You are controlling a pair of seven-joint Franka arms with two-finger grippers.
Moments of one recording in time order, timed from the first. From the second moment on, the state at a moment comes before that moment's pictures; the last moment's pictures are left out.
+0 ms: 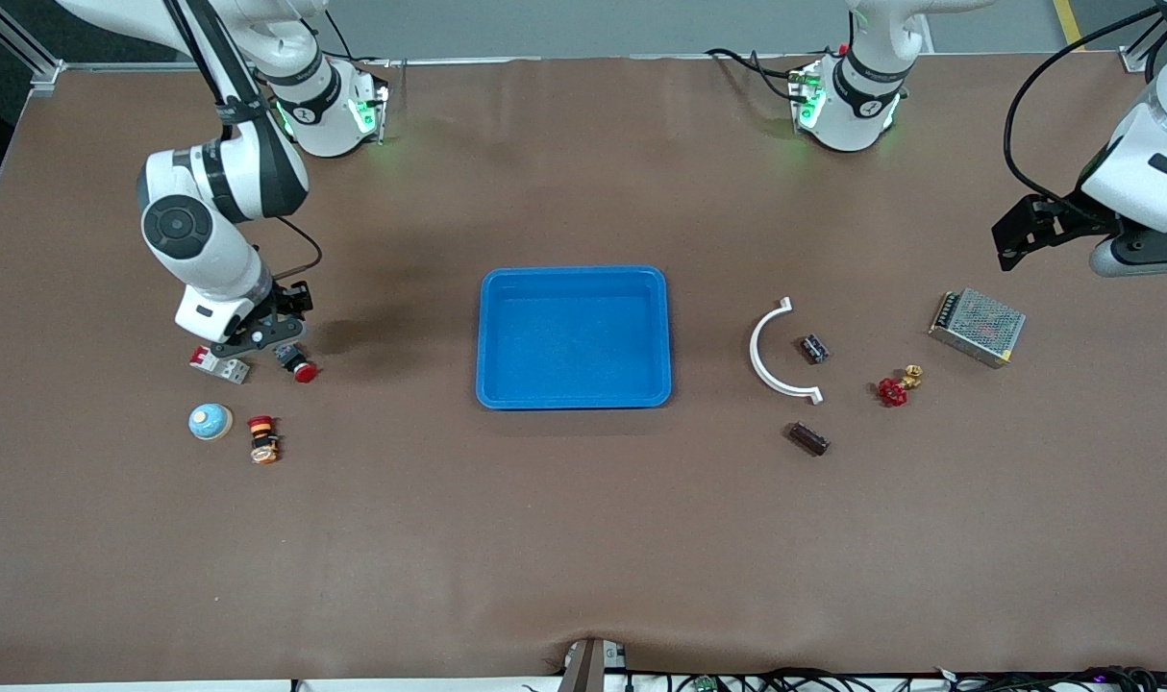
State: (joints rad) left arm 0.03 0.00 -0.18 -1.55 0.13 1.59 -0.15; right arm 0.03 0.07 0.05 -2.41 -0.24 2.38 -0.13
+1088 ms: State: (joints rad) left arm 0.02 0.00 -0.17 -1.55 0.10 1.59 -0.15; right arm -0.25 0.06 0.05 -2.60 -0.21 2.62 -0.44
